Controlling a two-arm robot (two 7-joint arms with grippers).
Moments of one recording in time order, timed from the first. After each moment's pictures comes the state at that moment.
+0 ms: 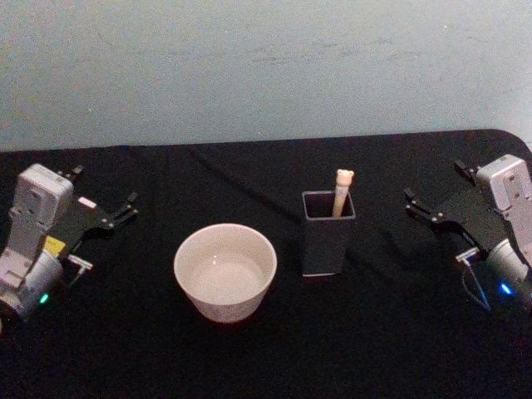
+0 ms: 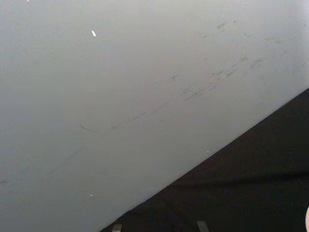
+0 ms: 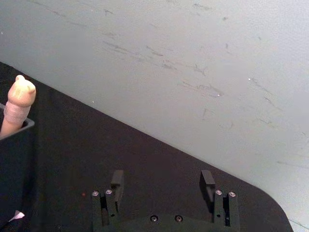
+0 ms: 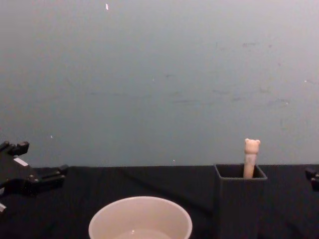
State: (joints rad) left arm -0.20 0.60 0.45 -1.41 -0.25 -0.12 0.03; right arm 0.20 0.60 -0.45 -1.41 0.25 -0.12 -0.03
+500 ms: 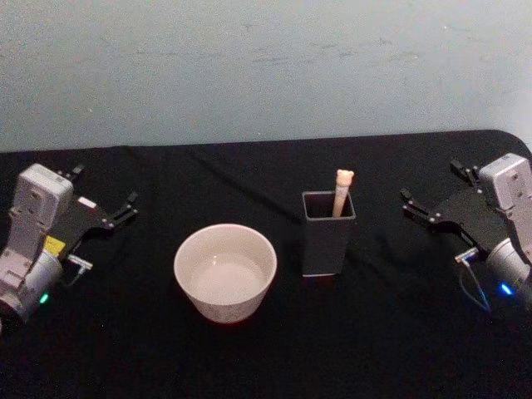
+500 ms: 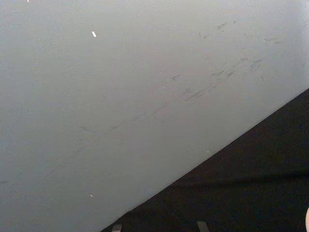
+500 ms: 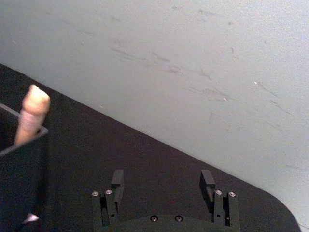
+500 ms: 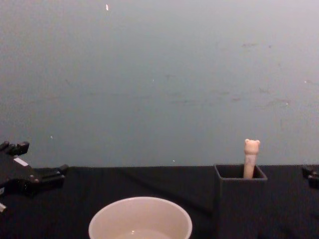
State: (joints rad) left arm -0.20 0.60 0.45 -1.41 -0.25 -0.12 0.03; right arm 0.19 0.61 -0.43 -1.44 0.28 -0.12 0.02
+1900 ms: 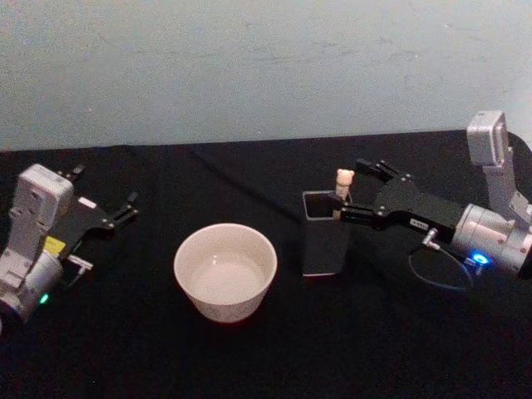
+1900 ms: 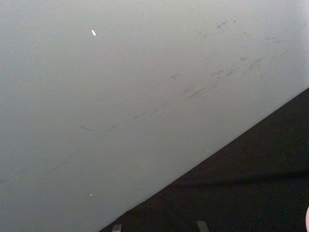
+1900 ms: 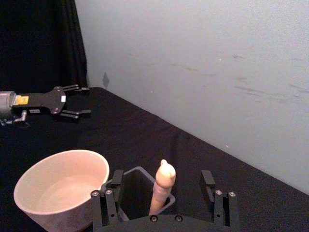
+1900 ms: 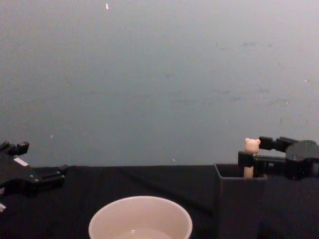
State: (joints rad) left arm -0.20 0.60 0.45 -1.41 -0.25 -0.12 0.03; right arm 0.40 0.52 -0.45 -1.25 0.56 -0.07 0.71
